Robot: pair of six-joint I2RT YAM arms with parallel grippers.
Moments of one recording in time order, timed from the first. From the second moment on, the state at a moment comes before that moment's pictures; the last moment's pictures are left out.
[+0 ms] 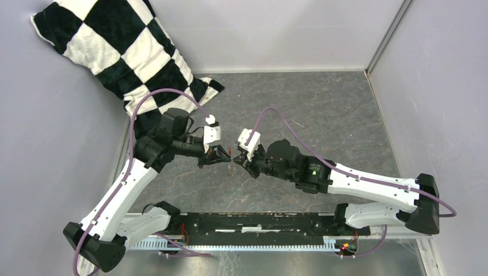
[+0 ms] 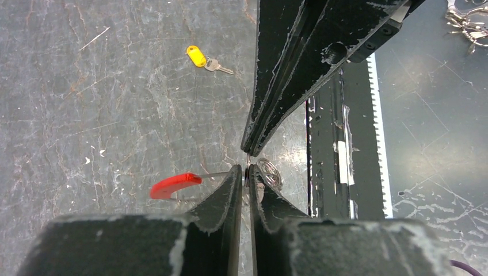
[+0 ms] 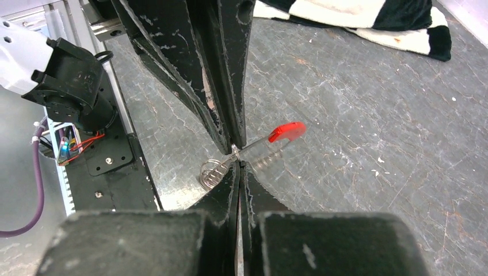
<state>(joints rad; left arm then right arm) -0.49 0.97 1.06 -0.78 0.92 0.59 1.22 1.18 0.99 -0.09 0.12 0.00</state>
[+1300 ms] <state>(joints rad) -0.50 0.82 1.09 -0.72 1.16 1.15 0.95 0.94 0.90 0.00 -0.54 0.00</state>
